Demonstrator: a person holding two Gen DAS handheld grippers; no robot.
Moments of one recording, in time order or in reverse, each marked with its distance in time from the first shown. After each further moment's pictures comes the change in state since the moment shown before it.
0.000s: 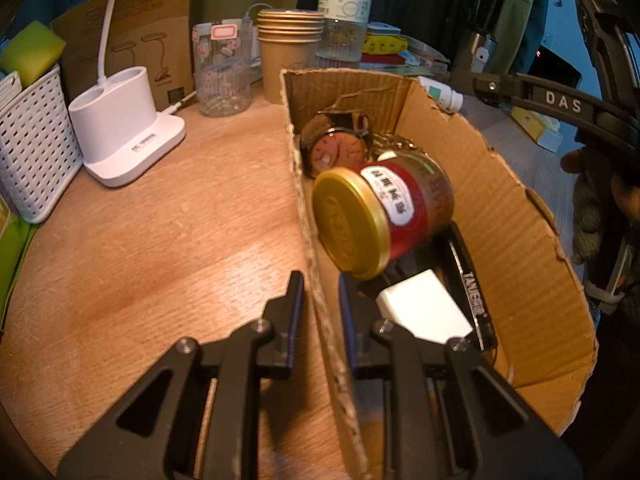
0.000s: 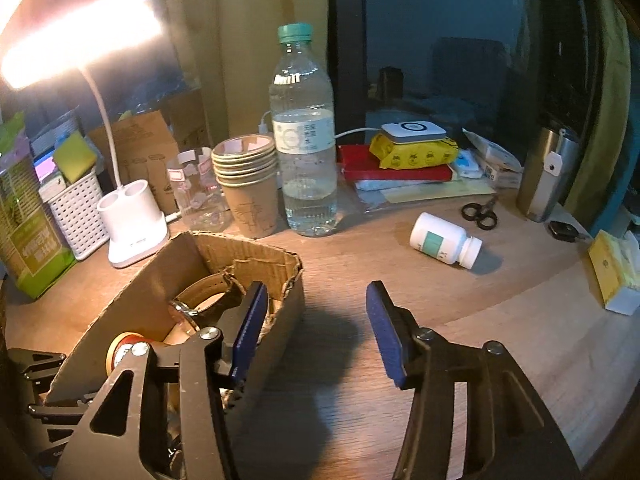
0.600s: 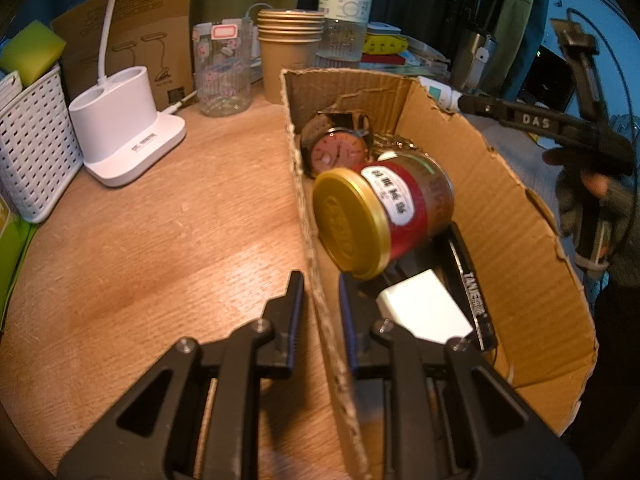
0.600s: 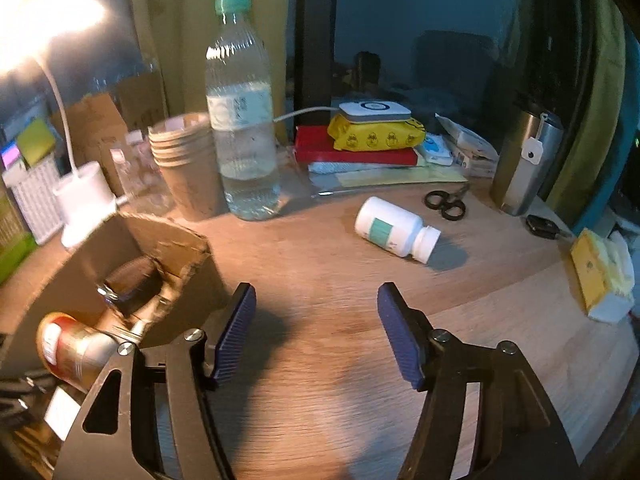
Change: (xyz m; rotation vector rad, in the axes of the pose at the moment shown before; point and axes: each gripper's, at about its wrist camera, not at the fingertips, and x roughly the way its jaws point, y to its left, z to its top) left arm 0.000 0.000 0.000 0.000 0.000 0.000; right arm 0.031 -0.045 -0.003 -0.067 0.058 -0.081
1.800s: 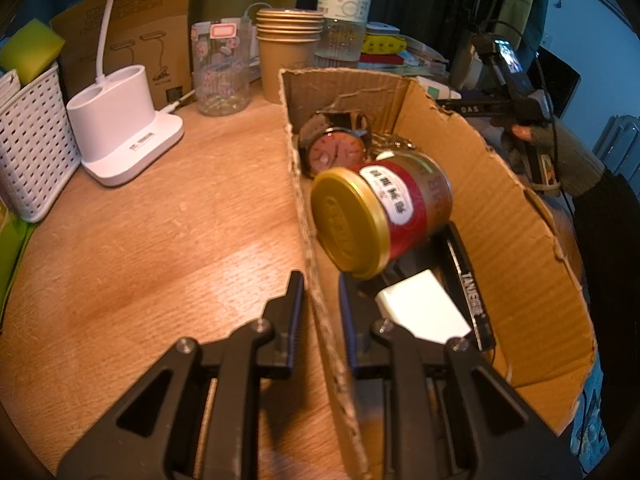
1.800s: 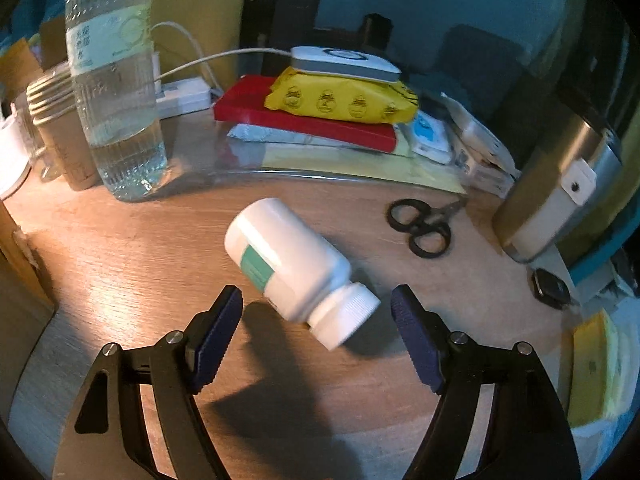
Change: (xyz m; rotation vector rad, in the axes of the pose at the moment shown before) left arm 0.001 0.002 0.000 -0.002 0.002 -0.011; right arm 0.107 -0.066 0.041 -0.178 0.132 -0.045
